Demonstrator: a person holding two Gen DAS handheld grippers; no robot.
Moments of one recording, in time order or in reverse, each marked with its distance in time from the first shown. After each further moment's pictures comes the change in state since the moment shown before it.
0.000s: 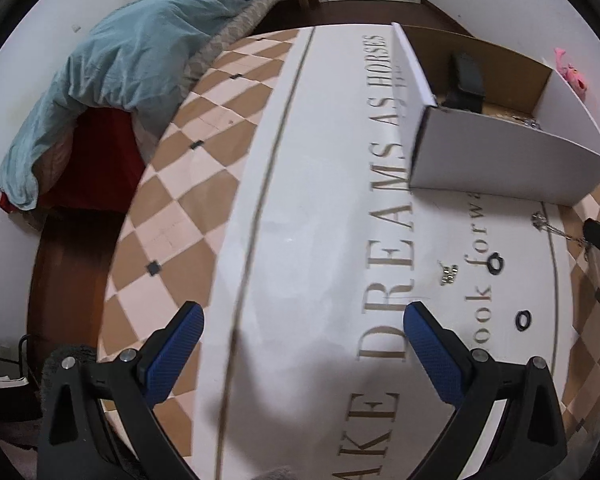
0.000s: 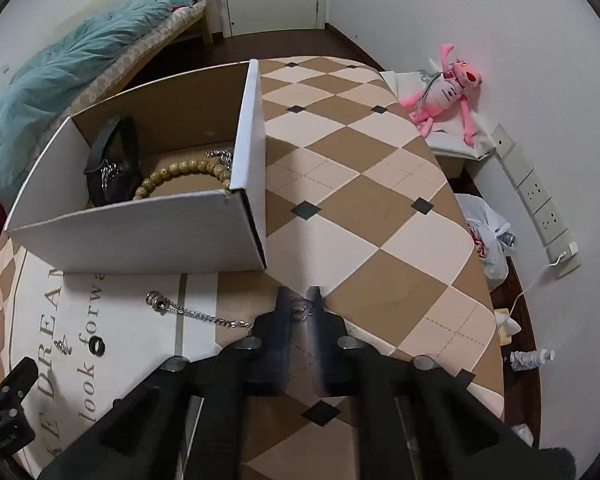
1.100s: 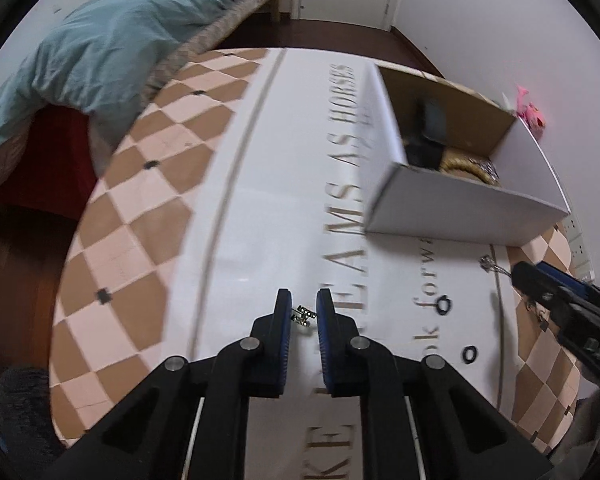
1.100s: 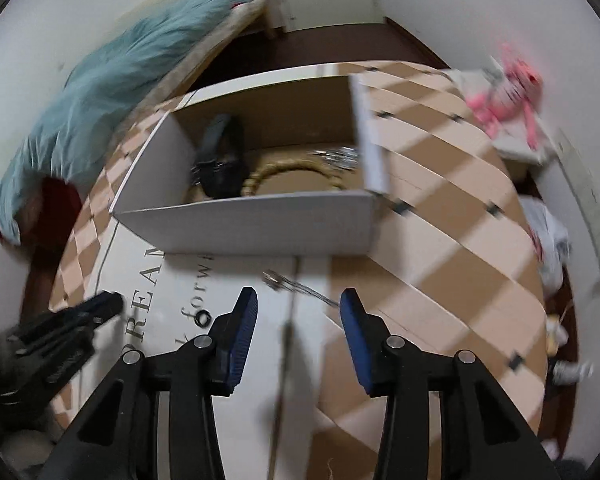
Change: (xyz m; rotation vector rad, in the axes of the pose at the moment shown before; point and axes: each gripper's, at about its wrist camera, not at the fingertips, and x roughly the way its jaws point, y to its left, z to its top) left arm -0.006 0.021 0.016 -0.062 -0.072 -0.218; right arm -0.028 0.039 0.001 -0.103 0.030 0.233
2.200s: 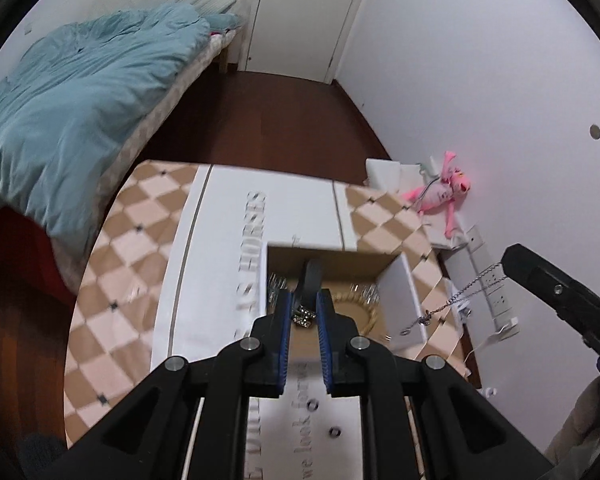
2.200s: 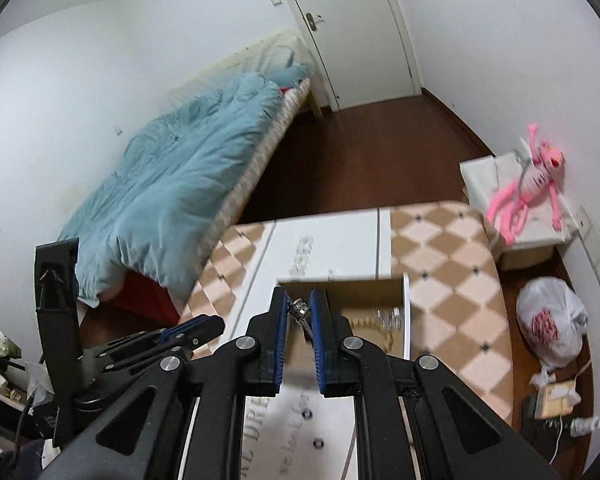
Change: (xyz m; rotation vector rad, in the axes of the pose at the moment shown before) left arm -0.093 -0.041 0.110 0.036 -0.161 -0.252; right arm -0.160 0.011 0.108 0.025 -0.290 0.181
